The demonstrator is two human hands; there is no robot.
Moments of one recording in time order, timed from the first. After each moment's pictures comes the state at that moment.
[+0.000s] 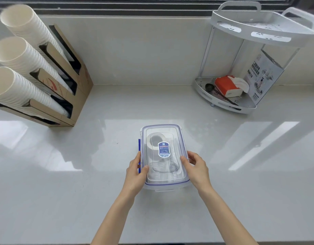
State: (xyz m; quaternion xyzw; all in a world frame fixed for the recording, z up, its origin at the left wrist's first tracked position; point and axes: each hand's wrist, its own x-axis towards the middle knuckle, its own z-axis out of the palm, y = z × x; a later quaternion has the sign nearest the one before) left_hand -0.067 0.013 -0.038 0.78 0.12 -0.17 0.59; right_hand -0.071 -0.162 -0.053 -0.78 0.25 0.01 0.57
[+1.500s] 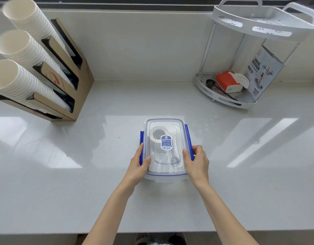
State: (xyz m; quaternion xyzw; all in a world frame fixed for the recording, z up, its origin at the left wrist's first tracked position) left_hand -0.065 0.023 -0.042 0.76 0.09 -0.21 0.61; right_hand -0.077 -0.148 -0.054 -0.82 0.26 -0.07 0.50
